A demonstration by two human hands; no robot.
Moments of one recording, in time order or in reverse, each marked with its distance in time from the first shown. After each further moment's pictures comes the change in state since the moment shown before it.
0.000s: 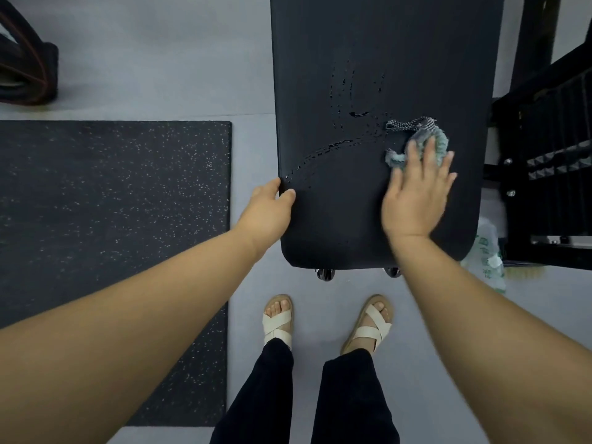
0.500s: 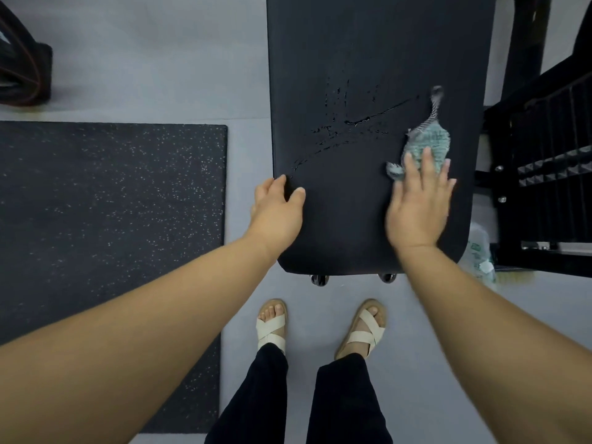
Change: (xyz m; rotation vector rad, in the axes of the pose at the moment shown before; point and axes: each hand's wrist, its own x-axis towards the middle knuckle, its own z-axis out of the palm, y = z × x) left_hand 0.004 0.007 0.018 -0.029 0.109 0.027; right_hand 0.004 0.018 -0.007 -0.055 -0.018 -0.106
